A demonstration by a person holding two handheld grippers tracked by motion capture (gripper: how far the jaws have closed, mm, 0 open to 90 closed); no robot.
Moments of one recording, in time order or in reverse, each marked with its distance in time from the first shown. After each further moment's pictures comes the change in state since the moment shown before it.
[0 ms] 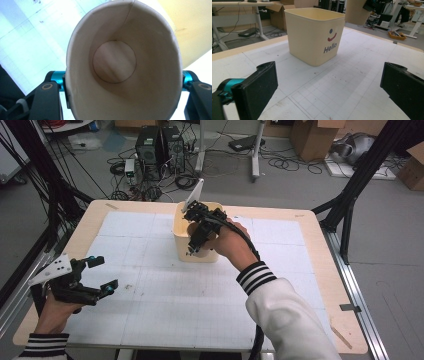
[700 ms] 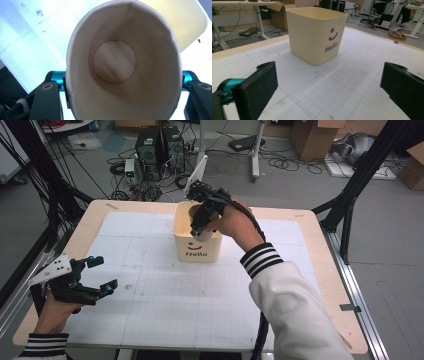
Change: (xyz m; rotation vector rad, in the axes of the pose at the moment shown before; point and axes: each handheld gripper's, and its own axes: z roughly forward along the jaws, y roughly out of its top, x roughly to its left) left arm 0.002 -0.002 0.000 0.003 0.004 -0.003; right arm -0.019 0.018 -0.036 -0.021 -0.004 0.008
